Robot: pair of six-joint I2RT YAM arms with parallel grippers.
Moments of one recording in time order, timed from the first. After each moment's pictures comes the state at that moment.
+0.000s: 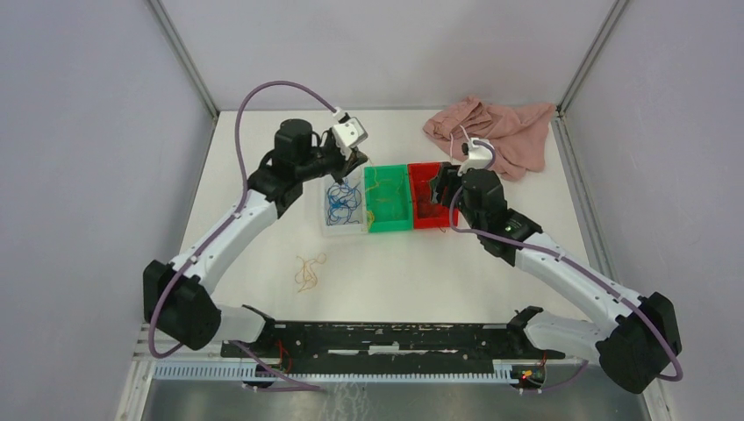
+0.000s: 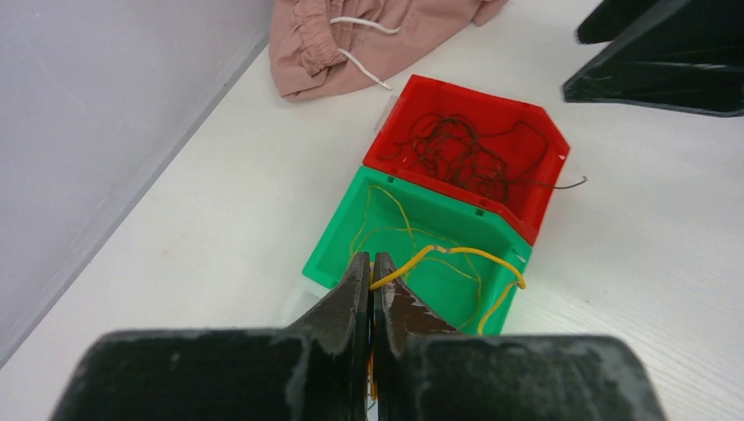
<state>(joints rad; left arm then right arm) -0.45 1.31 1.15 -0.14 0.51 0.35 0.64 1.12 0.83 -0.05 0.36 0.38</state>
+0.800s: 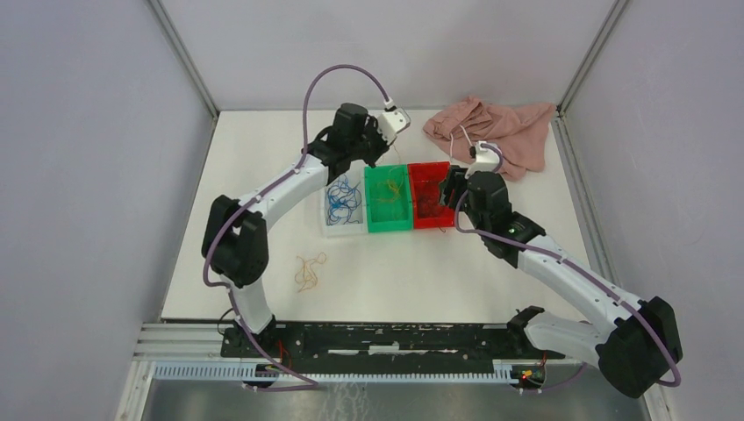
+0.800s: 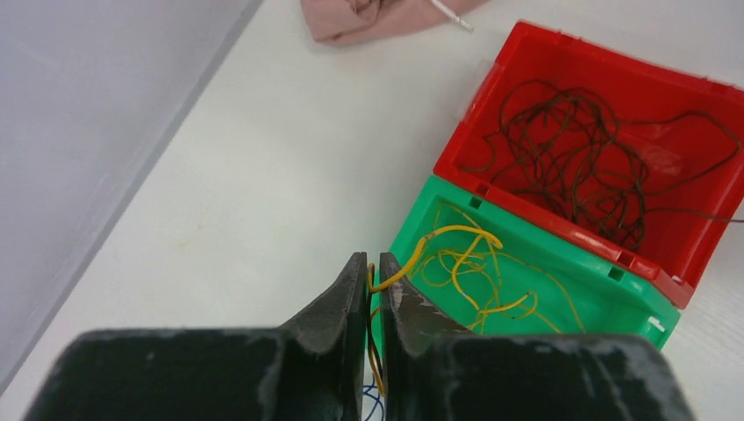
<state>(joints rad) -0.55 1.80 1.51 -0.18 0.24 0.42 0.58 1.09 0.77 -0.06 0.38 0.40</state>
